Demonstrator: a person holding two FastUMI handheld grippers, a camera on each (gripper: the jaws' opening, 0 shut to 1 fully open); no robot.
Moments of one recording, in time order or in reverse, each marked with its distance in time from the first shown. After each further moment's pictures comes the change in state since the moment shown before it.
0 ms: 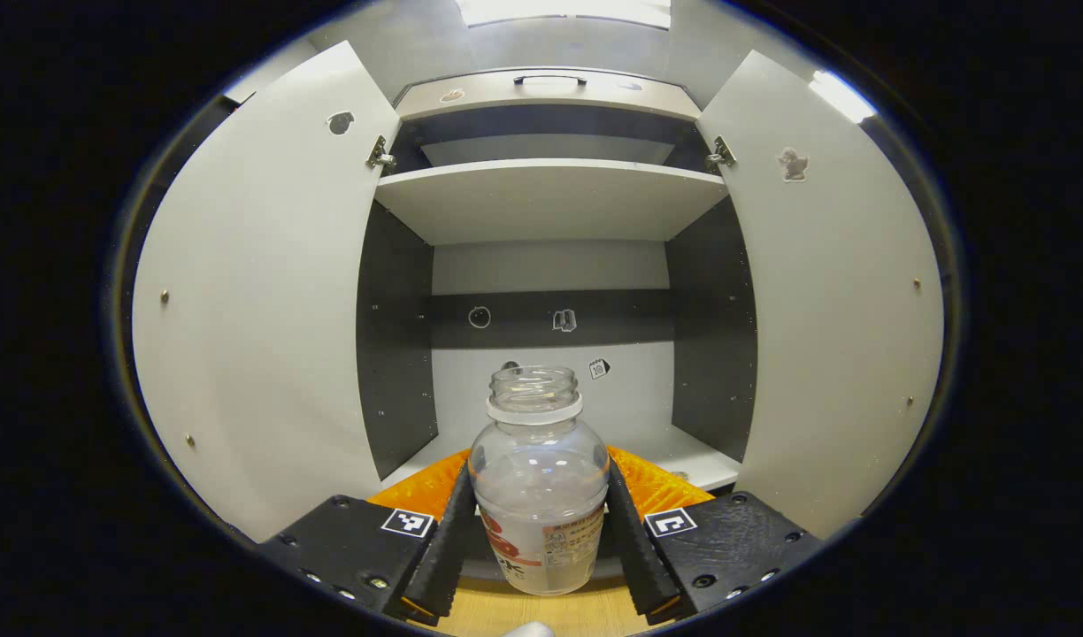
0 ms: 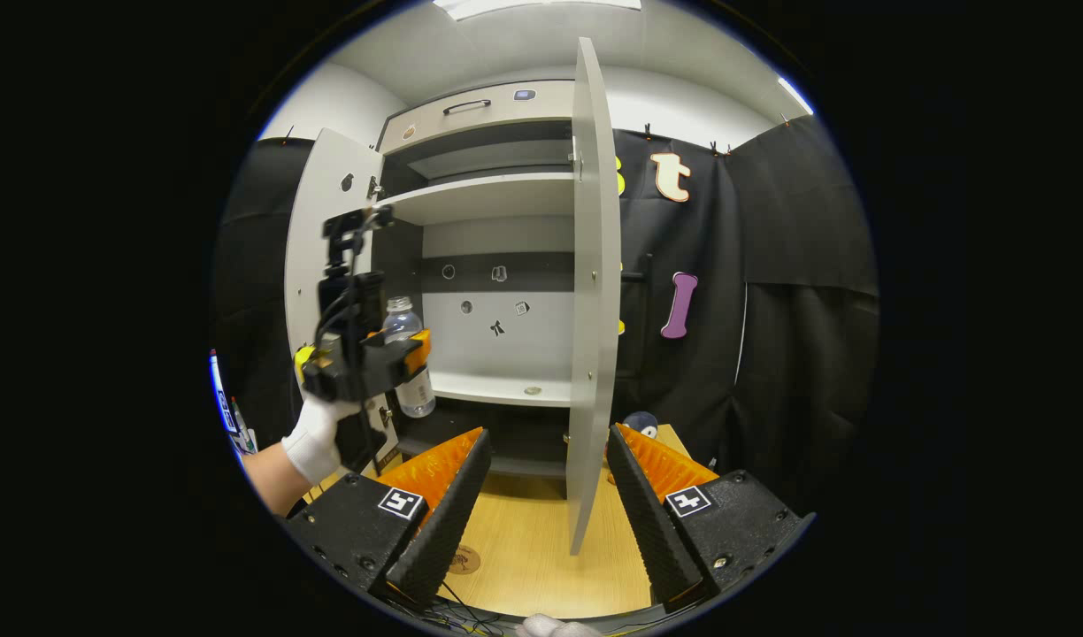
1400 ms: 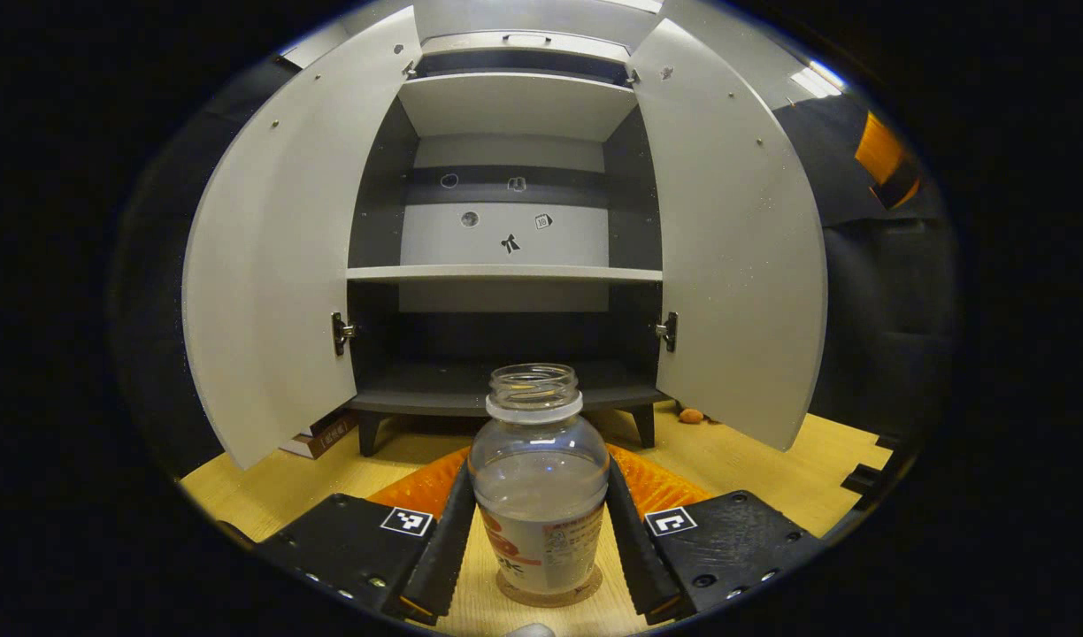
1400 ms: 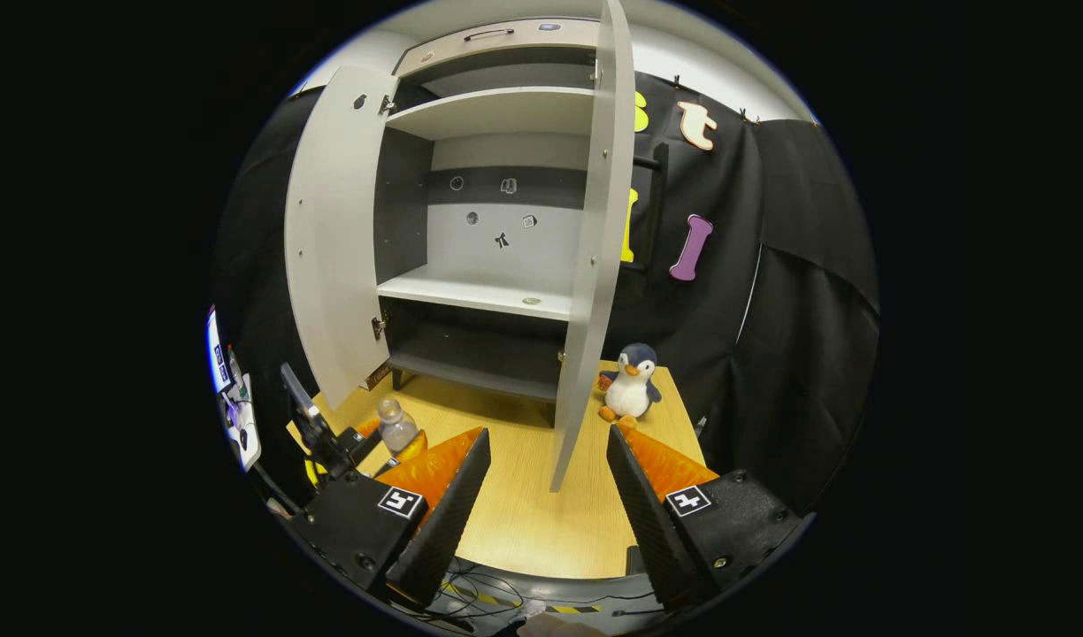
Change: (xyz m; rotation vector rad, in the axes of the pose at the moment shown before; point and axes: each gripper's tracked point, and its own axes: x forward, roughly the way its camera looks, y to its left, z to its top) left arm -0.125 -0.065 -0.261 -0.027 0.155 -0.141; right arm 0.006 -0.020 -0.077 -0.106 0.268 0.023
